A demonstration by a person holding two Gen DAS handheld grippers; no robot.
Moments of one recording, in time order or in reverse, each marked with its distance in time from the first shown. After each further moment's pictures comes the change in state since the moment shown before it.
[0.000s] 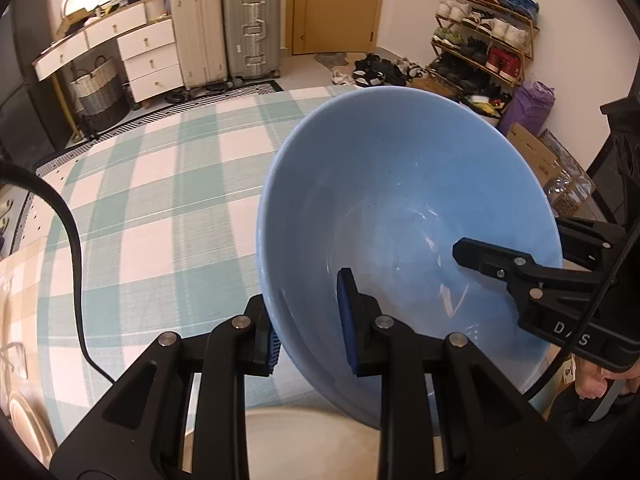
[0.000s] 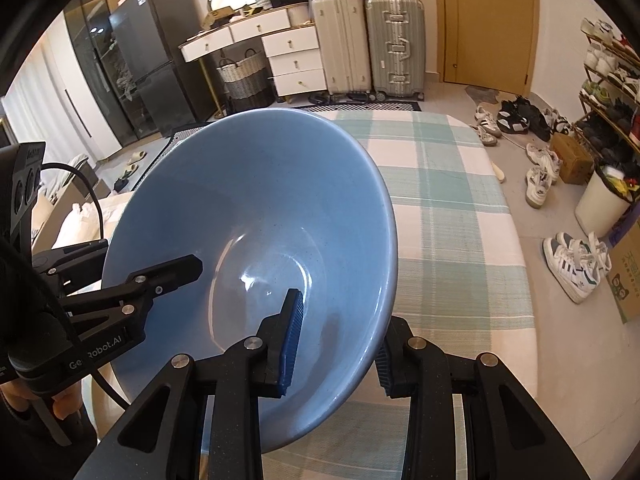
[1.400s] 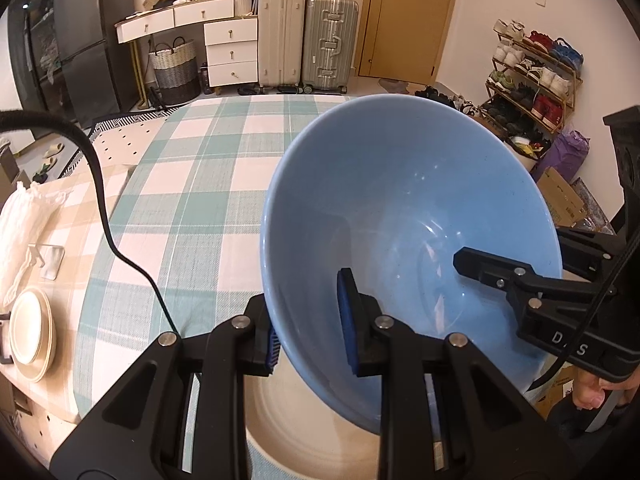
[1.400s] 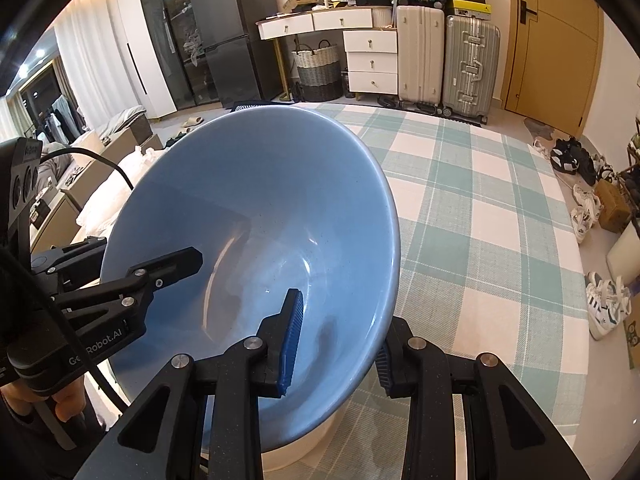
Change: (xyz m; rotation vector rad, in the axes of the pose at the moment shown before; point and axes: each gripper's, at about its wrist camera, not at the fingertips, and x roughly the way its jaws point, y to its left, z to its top) left arm -0.149 0.061 -0.155 -0.203 -0.084 0.139; right arm -0.030 0.120 -0.054 -0.193 -0.002 0.114
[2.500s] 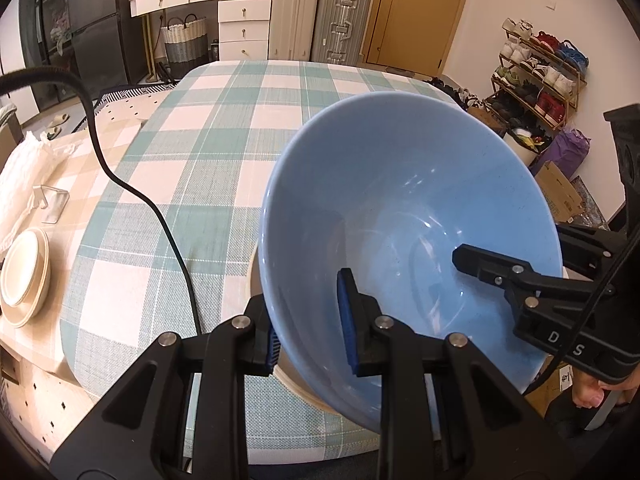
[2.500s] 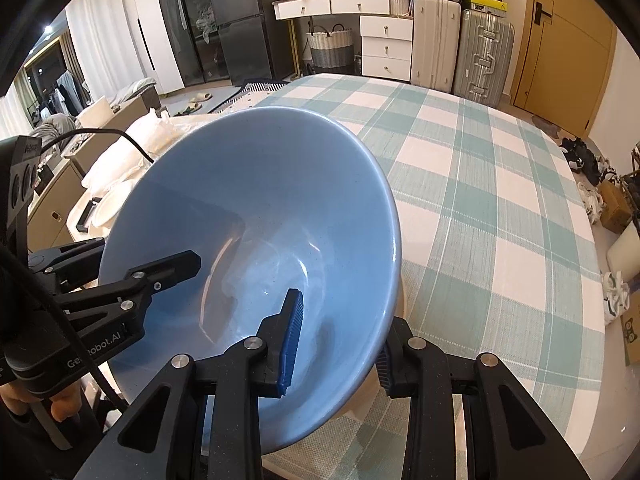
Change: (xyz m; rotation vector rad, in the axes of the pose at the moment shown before) left arm -0.002 0.026 -0.077 -0.064 0.055 -0.012; right arm 0.013 0.038 -0.053 -0.049 0.070 -0.014
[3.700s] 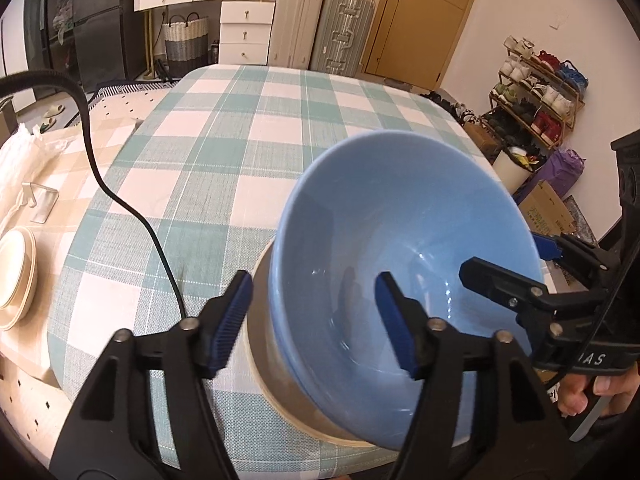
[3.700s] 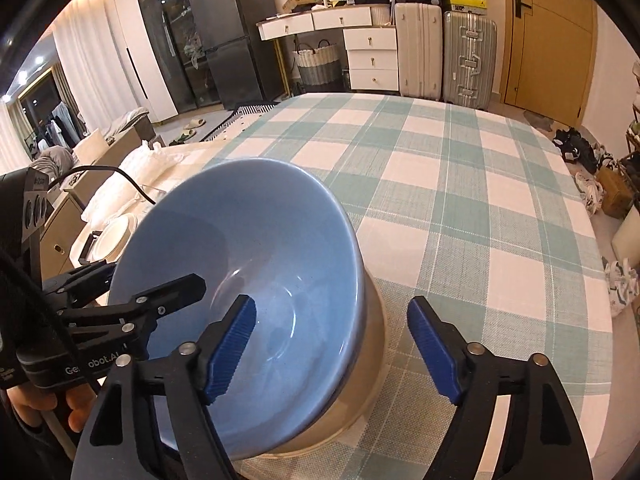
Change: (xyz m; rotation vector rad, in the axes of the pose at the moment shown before) left arm 0.021 0.012 0.026 -0.045 -0.039 -0.042; right arm -0.006 -0.021 0.011 0.069 -0.093 0.020
